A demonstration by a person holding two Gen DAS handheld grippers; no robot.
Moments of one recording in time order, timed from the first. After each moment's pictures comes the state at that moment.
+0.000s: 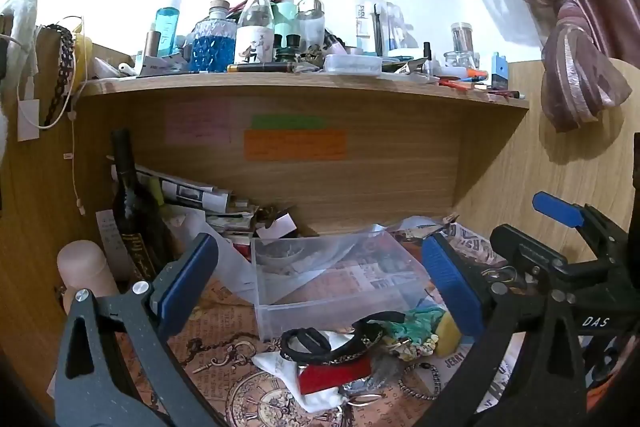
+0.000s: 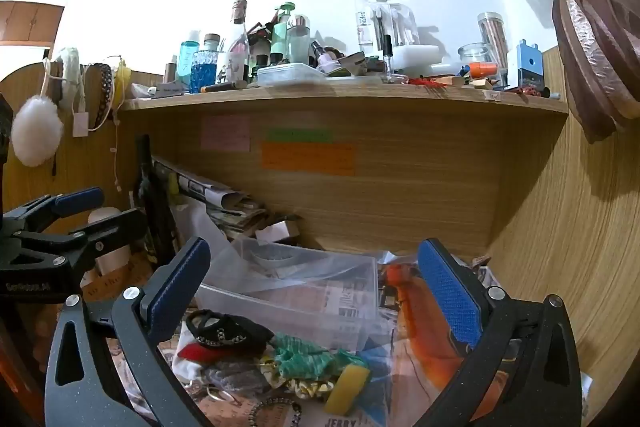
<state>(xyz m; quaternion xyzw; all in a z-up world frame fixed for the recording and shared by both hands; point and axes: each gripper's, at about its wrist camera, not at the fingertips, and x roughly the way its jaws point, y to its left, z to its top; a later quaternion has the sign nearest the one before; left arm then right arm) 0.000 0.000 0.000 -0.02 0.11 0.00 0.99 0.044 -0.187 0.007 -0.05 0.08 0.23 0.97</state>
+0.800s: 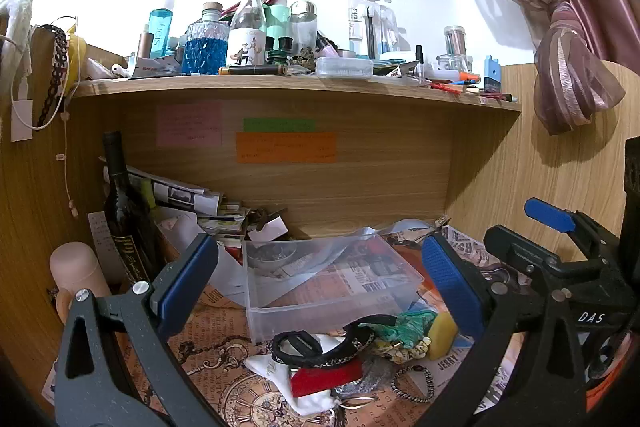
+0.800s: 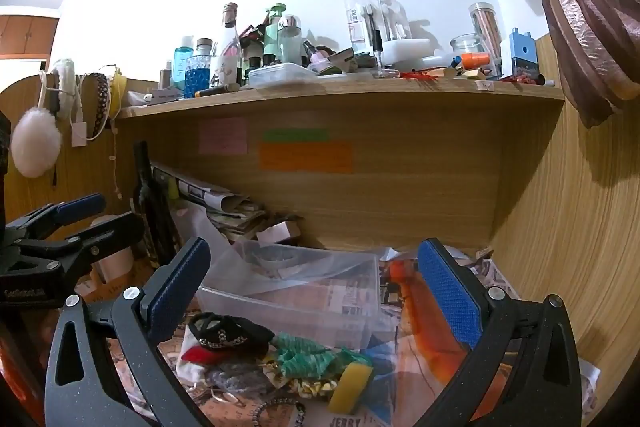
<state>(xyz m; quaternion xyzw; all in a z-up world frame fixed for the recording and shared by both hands) 0.000 -0.007 0.003 -0.02 0.10 -0.01 0.99 0.046 -0.194 0.005 -0.02 0.09 0.23 0.97</state>
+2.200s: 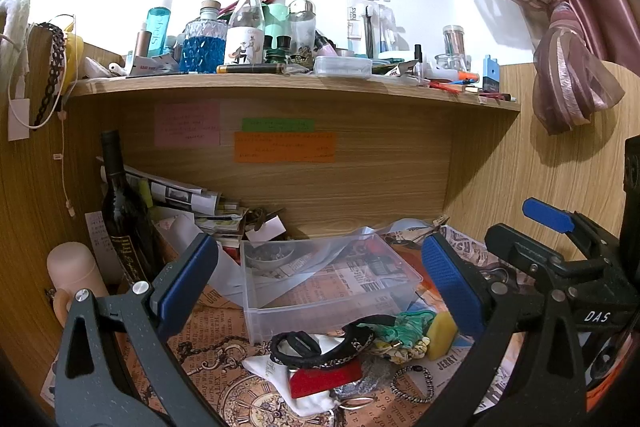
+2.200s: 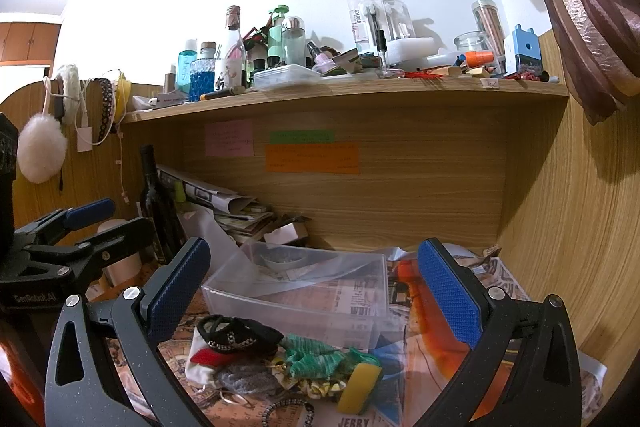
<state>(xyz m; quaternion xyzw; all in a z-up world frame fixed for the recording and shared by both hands) 0.001 -0.007 0.001 -0.02 0.10 -0.01 0.99 0.044 -0.193 0.005 -0.01 0.09 0.24 0.97</state>
